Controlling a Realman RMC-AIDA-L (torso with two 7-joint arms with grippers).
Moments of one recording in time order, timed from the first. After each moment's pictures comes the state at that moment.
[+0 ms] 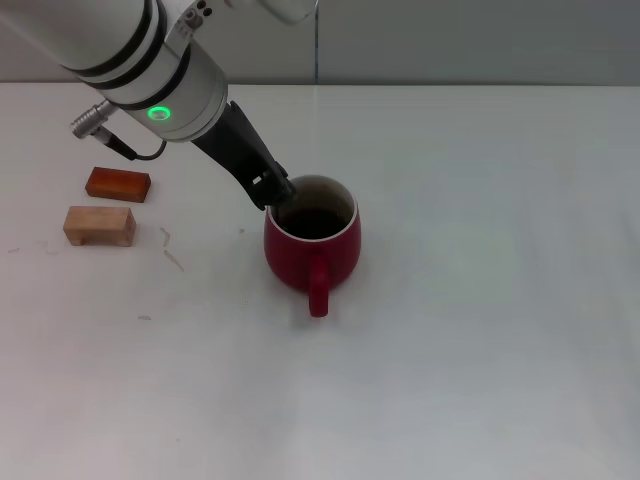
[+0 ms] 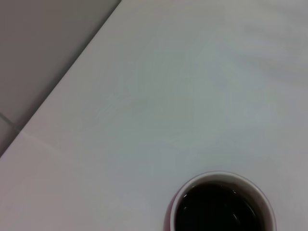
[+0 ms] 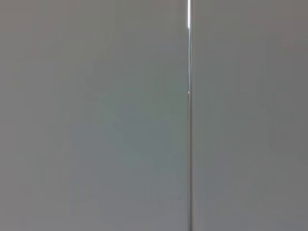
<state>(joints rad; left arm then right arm) -0.78 -2.07 1.47 1.40 2.58 1.58 -2.51 0.44 2.07 0.61 -0.05 -1.84 -1.50 0.18</state>
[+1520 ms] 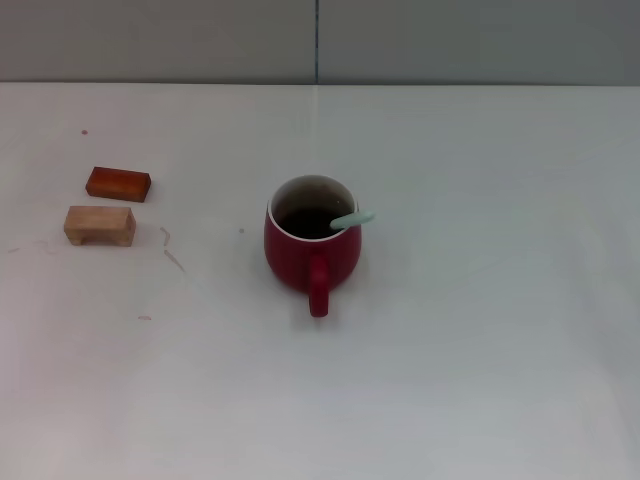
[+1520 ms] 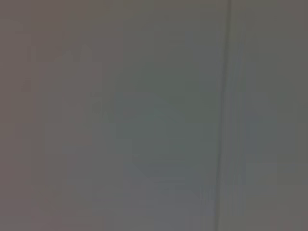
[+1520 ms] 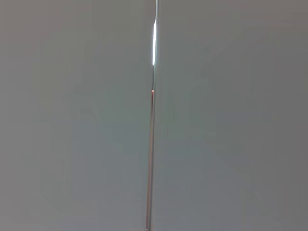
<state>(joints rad) -0.51 -2.06 0.84 1.22 1.63 1.10 -1.86 0.42 2.07 0.68 -0.06 -1.84 -1.51 0.18</state>
